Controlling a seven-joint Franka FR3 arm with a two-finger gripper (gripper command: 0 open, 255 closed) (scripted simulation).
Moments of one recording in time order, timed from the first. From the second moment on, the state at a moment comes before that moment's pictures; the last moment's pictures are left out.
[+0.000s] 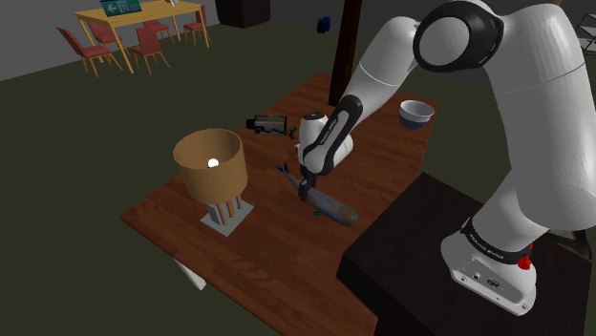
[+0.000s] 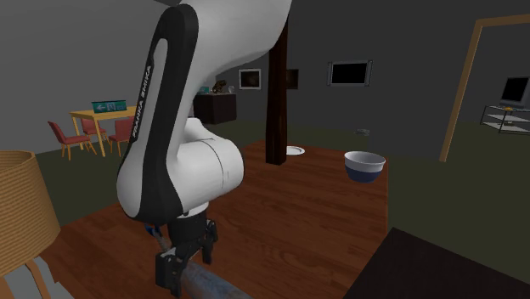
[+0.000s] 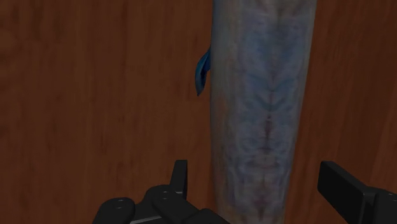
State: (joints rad) arm 0.09 0.71 0.08 -2.13 0.01 2.78 -0.23
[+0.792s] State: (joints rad) arm 0.09 0.73 0.08 -2.12 0.01 2.79 -0.24
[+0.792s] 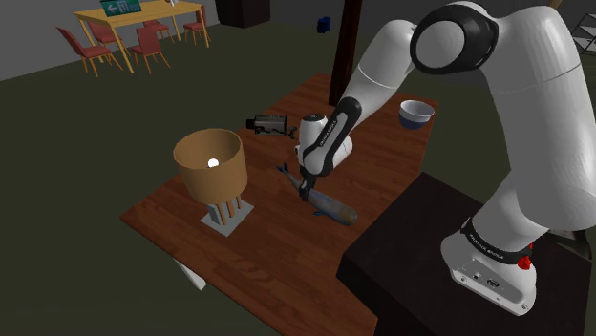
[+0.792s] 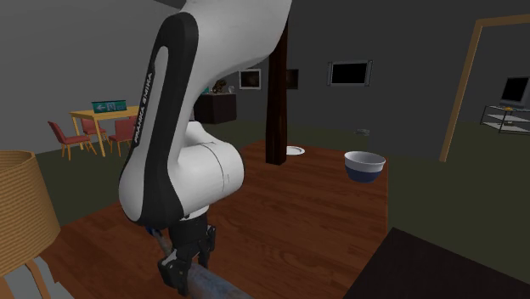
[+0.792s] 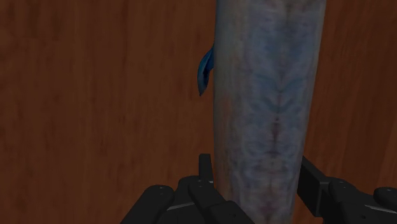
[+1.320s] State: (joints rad) arm 0.08 0.63 0.09 -2.16 0.01 2.74 -0.24
